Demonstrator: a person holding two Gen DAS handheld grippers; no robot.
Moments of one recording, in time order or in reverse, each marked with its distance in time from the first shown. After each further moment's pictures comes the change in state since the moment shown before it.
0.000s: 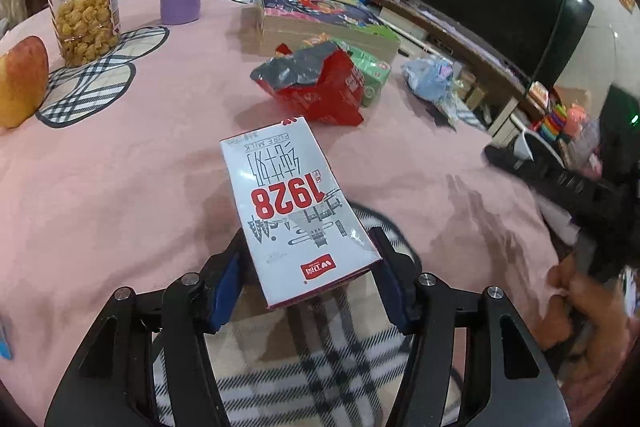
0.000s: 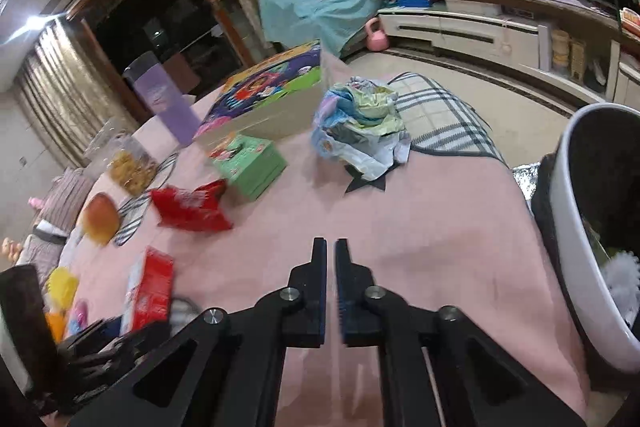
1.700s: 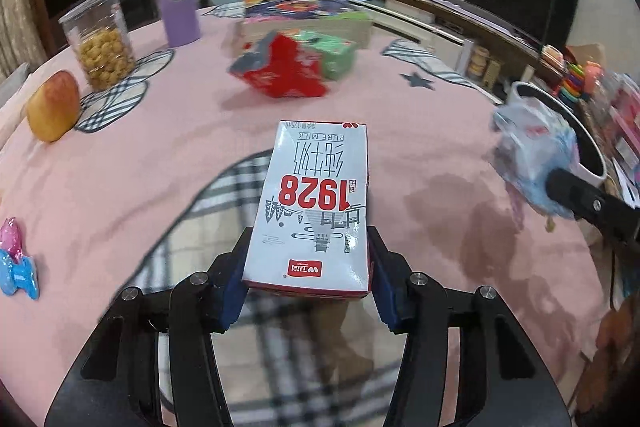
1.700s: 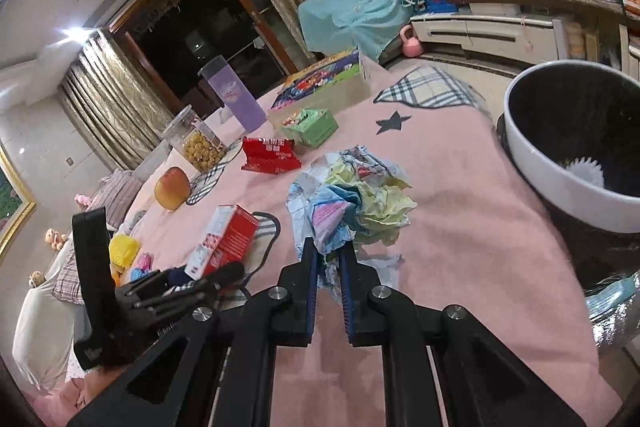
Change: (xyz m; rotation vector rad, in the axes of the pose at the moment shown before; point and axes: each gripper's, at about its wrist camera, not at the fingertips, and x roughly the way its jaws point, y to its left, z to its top) left arm -0.030 -0.066 -0.044 0.120 -0.026 0.154; right arm -0.091 -0.009 -0.070 0.017 -0.020 0.189
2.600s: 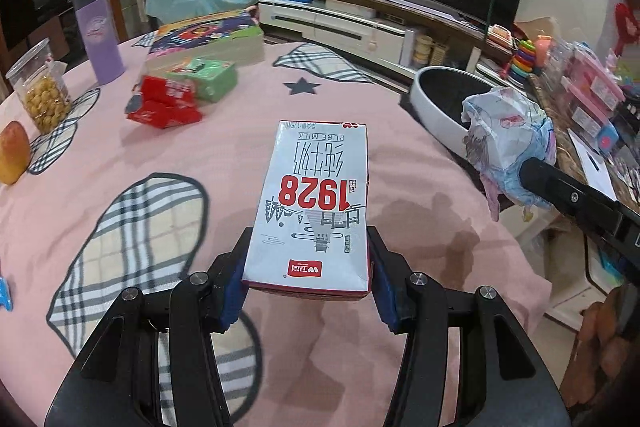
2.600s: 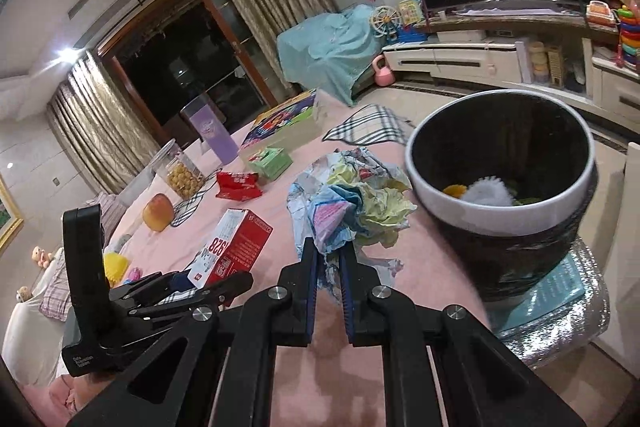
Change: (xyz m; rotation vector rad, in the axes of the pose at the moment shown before) left arm -0.020 -0.091 0.008 0.110 -0.013 -0.119; right arm -0.067 -0.041 -0.005 0.031 -0.111 -0.082
